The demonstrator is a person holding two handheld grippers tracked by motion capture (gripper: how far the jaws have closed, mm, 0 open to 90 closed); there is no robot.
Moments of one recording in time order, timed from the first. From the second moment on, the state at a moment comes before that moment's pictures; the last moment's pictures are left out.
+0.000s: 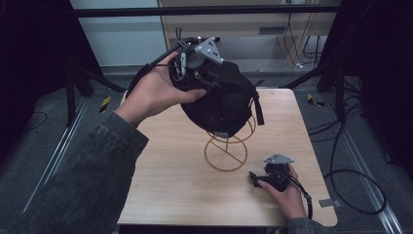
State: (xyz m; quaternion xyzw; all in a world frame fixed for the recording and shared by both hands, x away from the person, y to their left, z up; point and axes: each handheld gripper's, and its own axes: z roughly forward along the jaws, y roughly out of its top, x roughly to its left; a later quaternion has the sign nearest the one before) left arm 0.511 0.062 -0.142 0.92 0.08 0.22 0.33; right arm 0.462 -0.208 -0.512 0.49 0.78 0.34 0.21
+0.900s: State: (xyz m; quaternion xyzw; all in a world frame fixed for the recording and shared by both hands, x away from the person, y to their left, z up) left arm 0.535 0.028 -0.174 0.93 0.08 0.21 0.29; right arm 0.462 -0.208 -0.512 0.49 0.78 0.34 0.21
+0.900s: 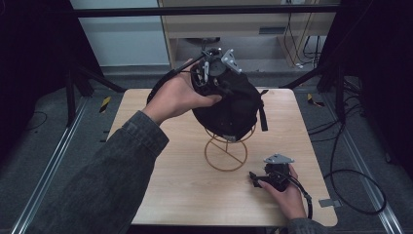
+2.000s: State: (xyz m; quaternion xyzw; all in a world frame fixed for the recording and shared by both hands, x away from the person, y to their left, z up) left arm 0.554 0.021 -0.212 0.94 0.10 0.18 0.27; right arm 0.462 -0.209 -0.512 0.49 0.78 0.34 0.21
